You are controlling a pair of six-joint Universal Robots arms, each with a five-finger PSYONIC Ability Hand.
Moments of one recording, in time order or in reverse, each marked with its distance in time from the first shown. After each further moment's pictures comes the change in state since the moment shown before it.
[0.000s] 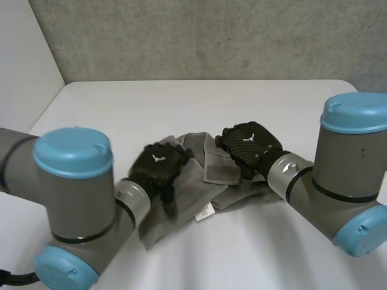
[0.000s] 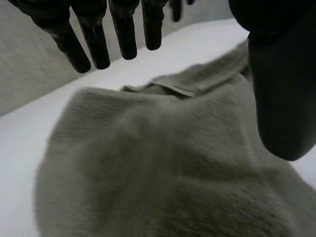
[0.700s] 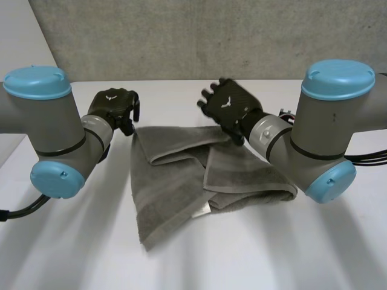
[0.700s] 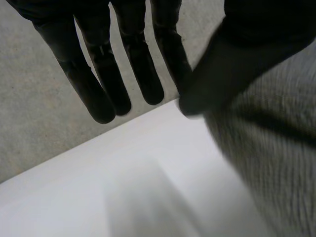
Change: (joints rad) left arm 0.275 -0.168 0.365 0.004 0.016 -0.003; right arm 0.011 0.176 -0.345 -0.059 -0.068 -0.396; left_hand 0.790 0.802 0.807 0.797 0.789; right_hand -0.150 -0.122 -0.149 -0.151 -0.185
